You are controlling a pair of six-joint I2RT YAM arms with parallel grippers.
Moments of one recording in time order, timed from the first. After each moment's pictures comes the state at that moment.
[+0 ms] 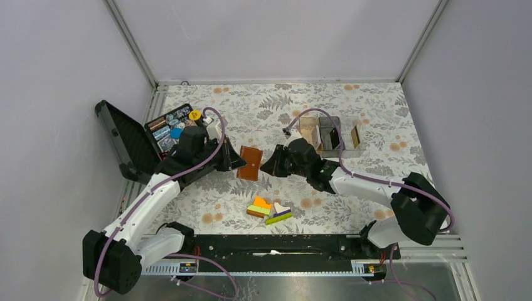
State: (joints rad) left arm -0.37 1.02 0.77 -0.35 0.54 -0.48; right arm 0.86 1.45 0.80 0.17 -0.11 0.86
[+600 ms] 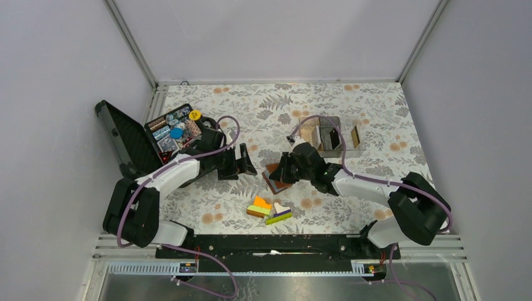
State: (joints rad) left arm -0.37 1.39 0.77 -0.37 0.47 -0.55; right arm 0.81 1.44 0.72 0.12 -0.14 0.80
